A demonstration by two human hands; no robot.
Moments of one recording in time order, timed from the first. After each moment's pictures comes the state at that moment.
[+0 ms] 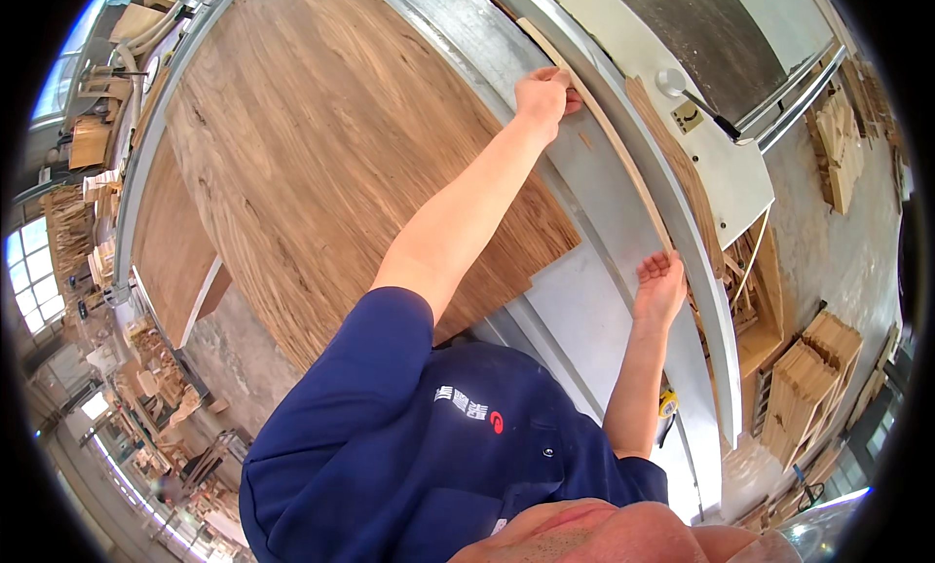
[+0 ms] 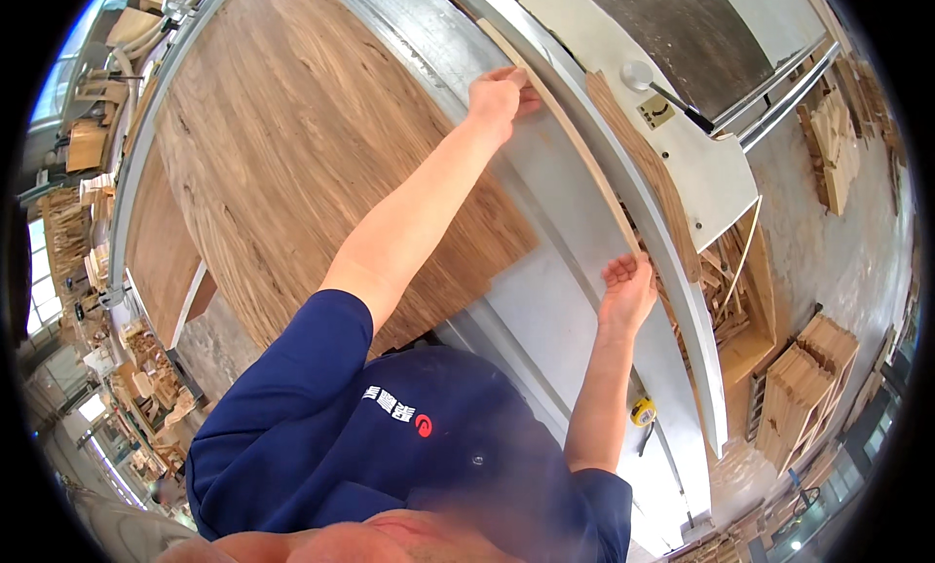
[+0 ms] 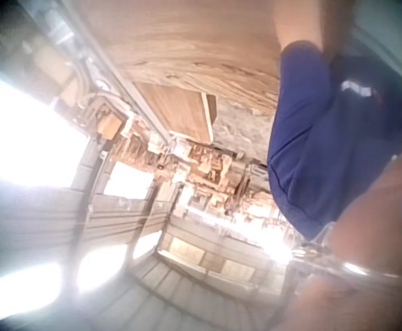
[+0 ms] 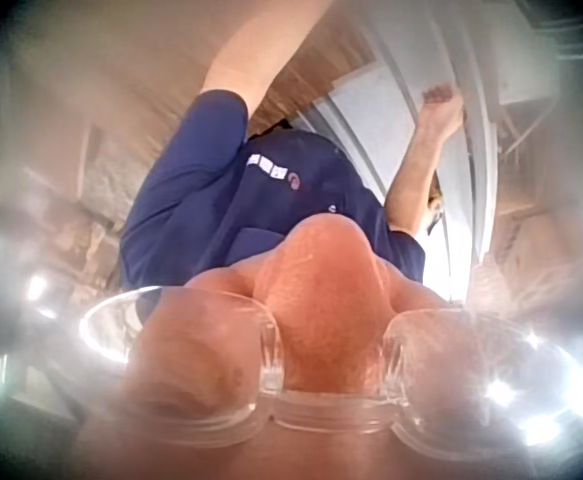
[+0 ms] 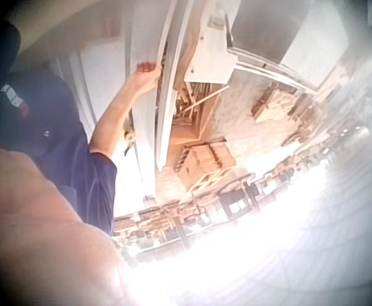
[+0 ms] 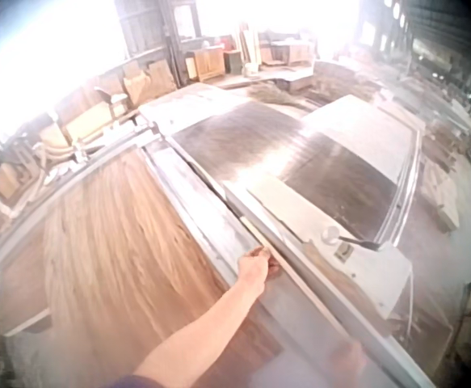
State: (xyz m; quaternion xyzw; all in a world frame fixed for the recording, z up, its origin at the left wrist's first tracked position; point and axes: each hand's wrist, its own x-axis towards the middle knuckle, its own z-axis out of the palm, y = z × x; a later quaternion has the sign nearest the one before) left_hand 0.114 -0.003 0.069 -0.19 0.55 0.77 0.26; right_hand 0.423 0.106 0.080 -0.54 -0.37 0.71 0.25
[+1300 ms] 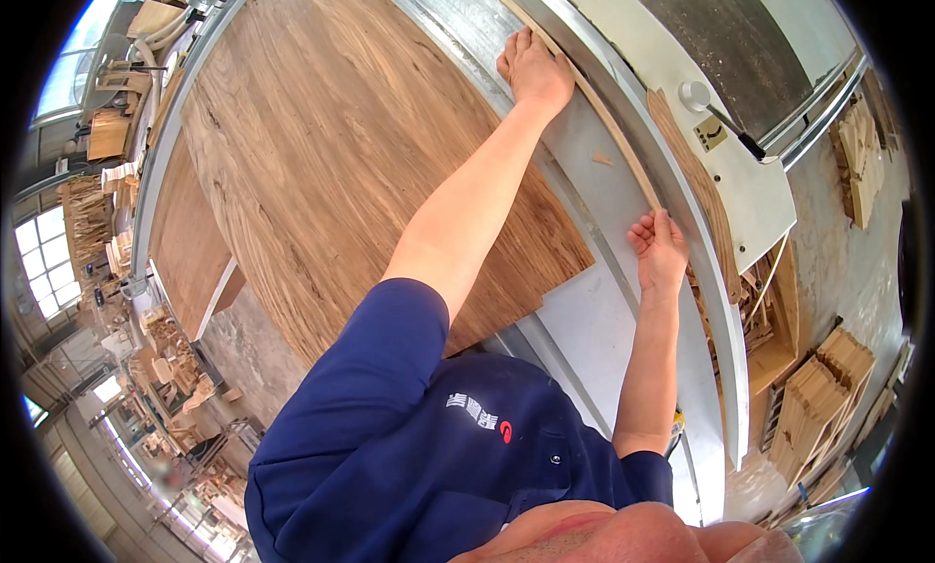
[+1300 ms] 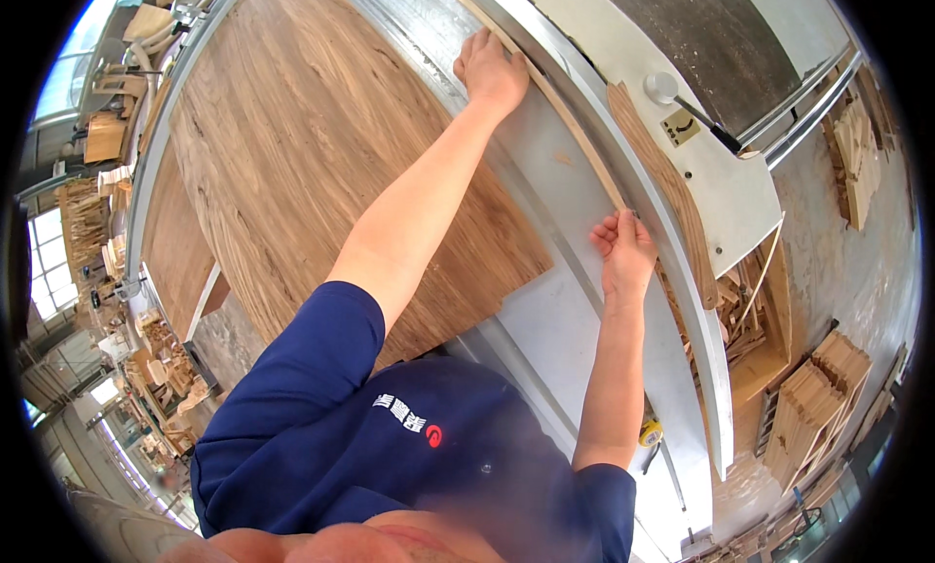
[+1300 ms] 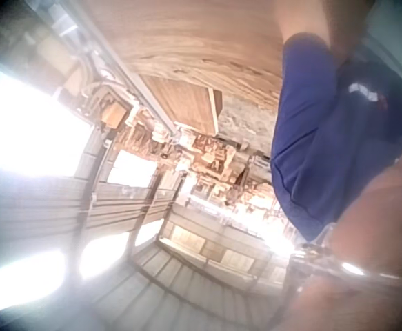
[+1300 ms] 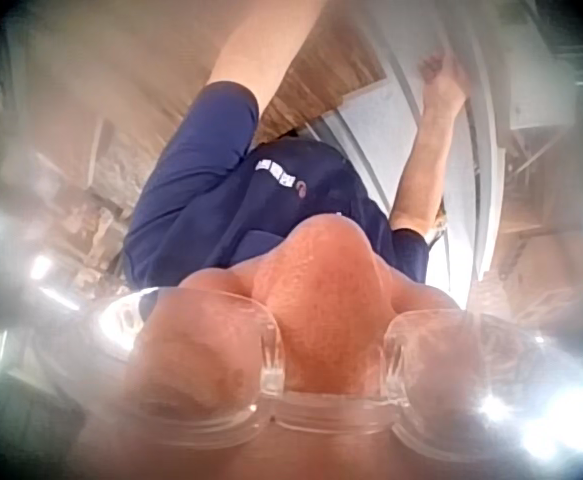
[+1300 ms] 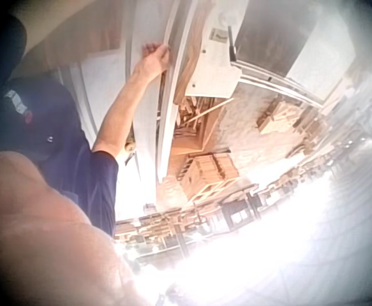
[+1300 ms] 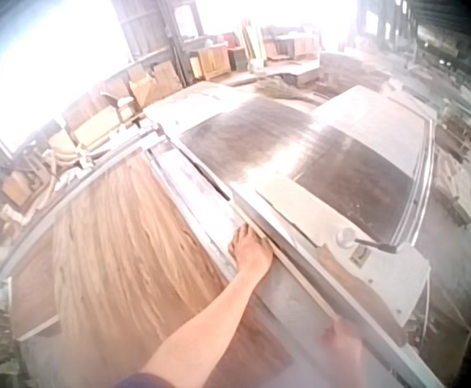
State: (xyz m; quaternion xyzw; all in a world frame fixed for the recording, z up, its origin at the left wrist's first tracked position) left_hand 0.051 -0.012 0.030 0.10 0.93 0.36 0.02; right_hand 0.339 0.111 0.058 -0.49 -0.46 0.74 0.10
